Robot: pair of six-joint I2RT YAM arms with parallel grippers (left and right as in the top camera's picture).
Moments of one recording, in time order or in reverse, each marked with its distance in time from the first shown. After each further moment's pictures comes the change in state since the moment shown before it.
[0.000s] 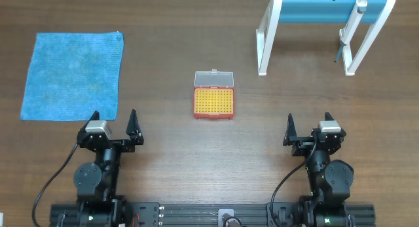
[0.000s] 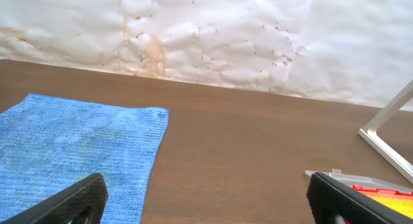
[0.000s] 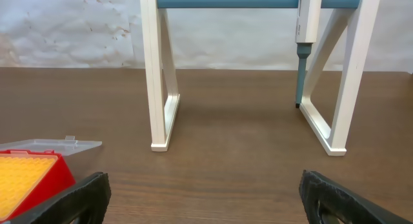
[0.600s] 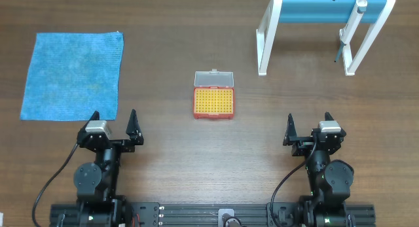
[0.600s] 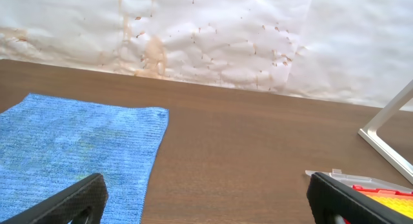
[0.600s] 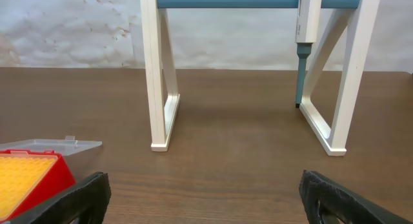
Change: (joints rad) left arm 0.000 0.000 0.000 0.000 0.000 0.000; right arm 0.000 0.000 0.000 0.000 0.000 0.000
